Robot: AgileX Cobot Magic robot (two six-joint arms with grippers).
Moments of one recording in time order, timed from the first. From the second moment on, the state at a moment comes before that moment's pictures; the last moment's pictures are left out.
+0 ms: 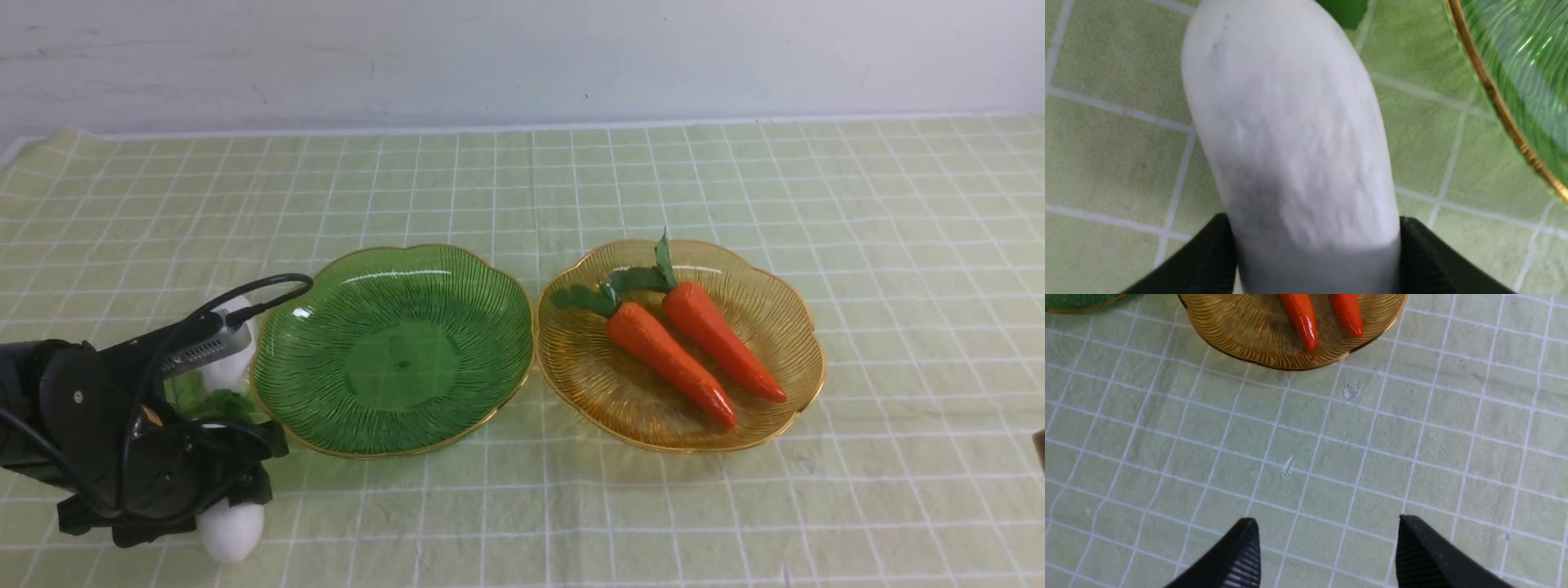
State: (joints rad) right arm 0.28 0.85 -1.00 0.10 1.27 -0.01; left arm -0.08 1.53 -0.70 -0.10 0.48 -0.33
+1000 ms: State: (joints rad) right arm 0.28 0.85 -1.00 0.10 1.27 -0.01; left arm -0.08 1.71 -1.13 -0.46 0.71 0.19
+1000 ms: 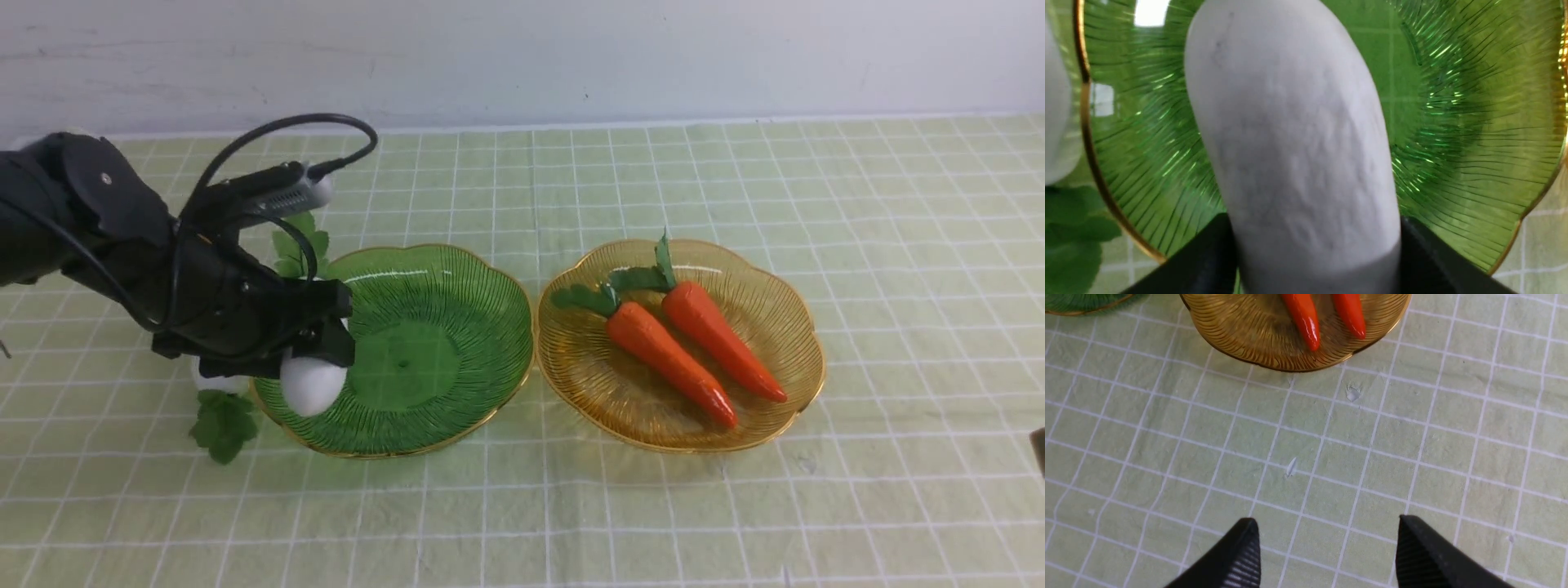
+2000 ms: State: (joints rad) right arm 0.28 0.85 -1.00 0.10 1.26 -0.03; left arm 0.13 1.81 -1.27 -0.22 0.59 -0.14
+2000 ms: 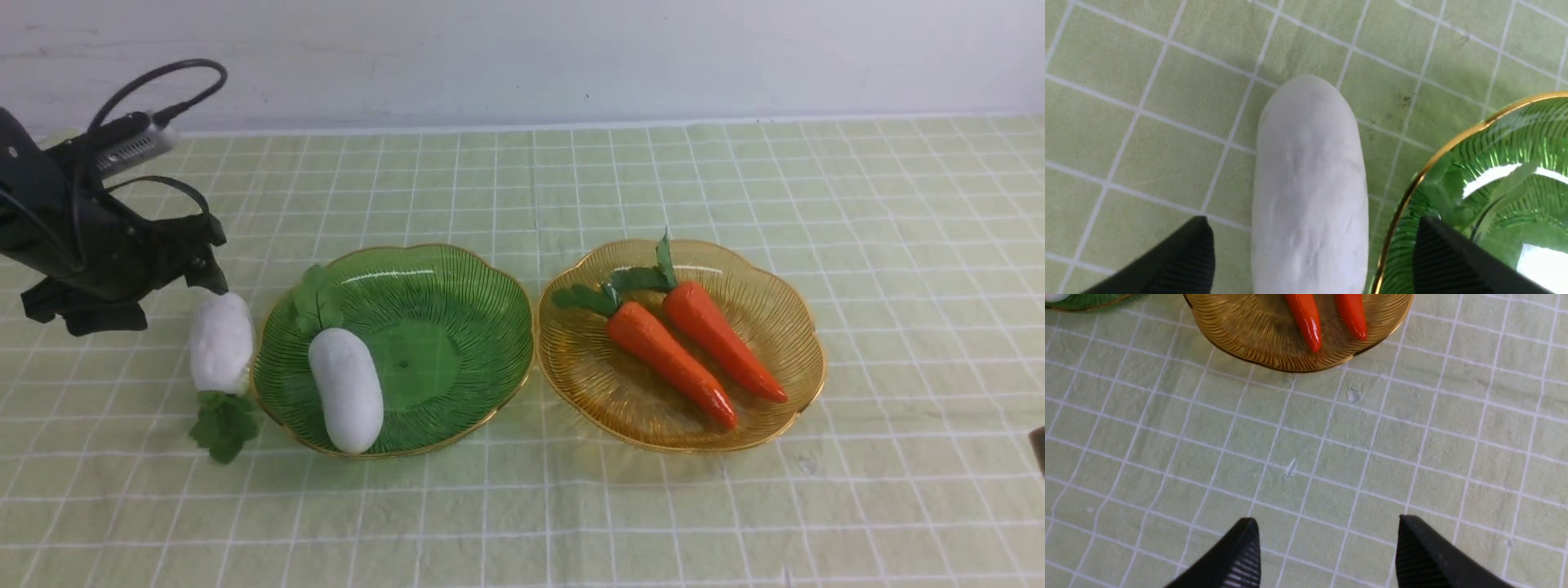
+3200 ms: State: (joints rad) right arm 0.28 0.85 -1.00 0.11 1.23 -0.03; left arm 0.01 1.76 -1.34 -0.26 0.73 -0.06
